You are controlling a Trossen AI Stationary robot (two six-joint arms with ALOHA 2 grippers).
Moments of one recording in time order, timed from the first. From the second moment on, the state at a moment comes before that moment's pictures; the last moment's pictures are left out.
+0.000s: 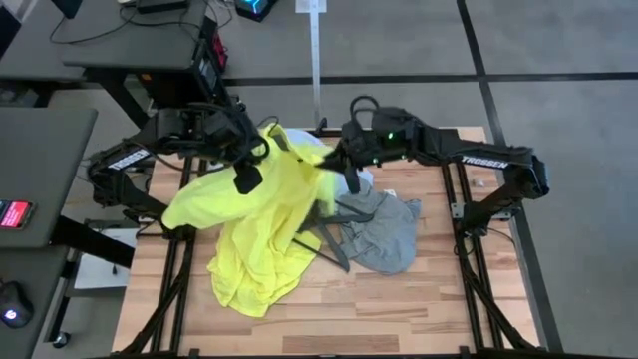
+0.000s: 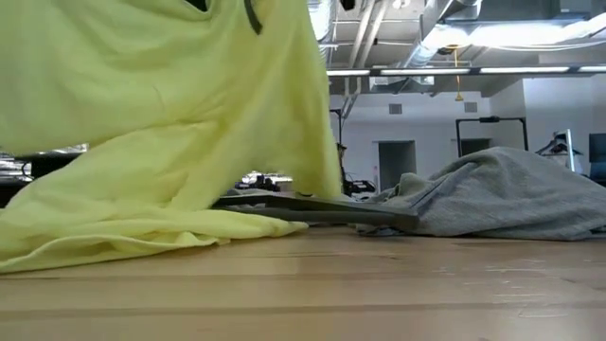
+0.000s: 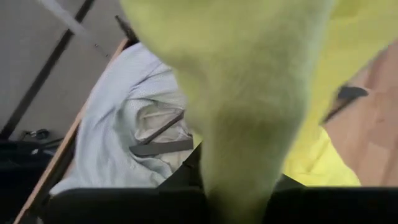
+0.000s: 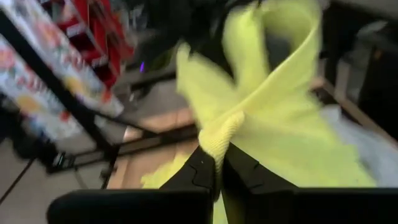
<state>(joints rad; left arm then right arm) 0.21 1.39 1.84 -1.42 -0.16 -0.16 -0.17 1.49 1.55 -0.37 -0.23 0.24</state>
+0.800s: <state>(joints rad) 0.21 1.39 1.84 -1.29 0.16 0.04 -0.16 1.56 1.55 -0.49 -0.35 0.02</state>
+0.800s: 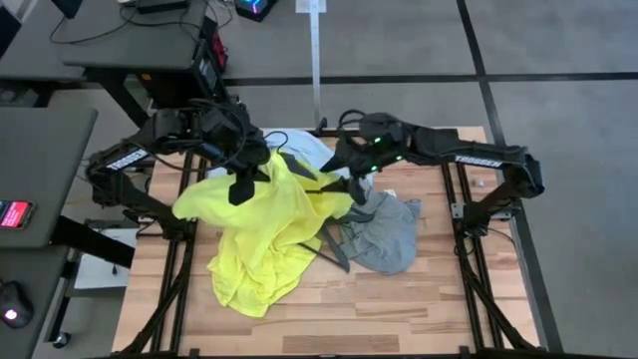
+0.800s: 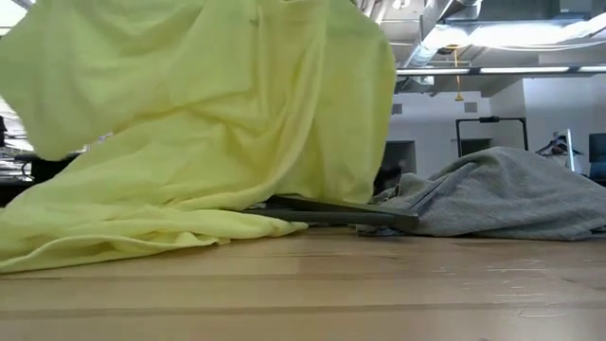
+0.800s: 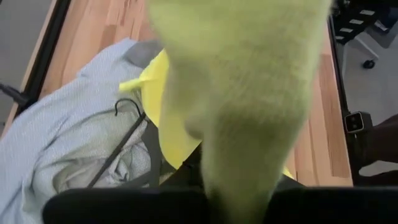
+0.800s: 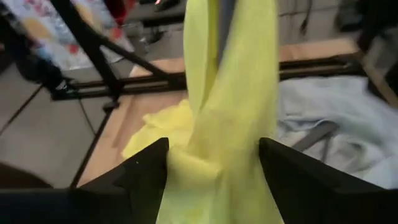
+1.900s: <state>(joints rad) 0.18 1.22 1.84 -1.45 0.05 -0.24 -0.22 1.57 1.55 -0.49 -0.32 -0.06</state>
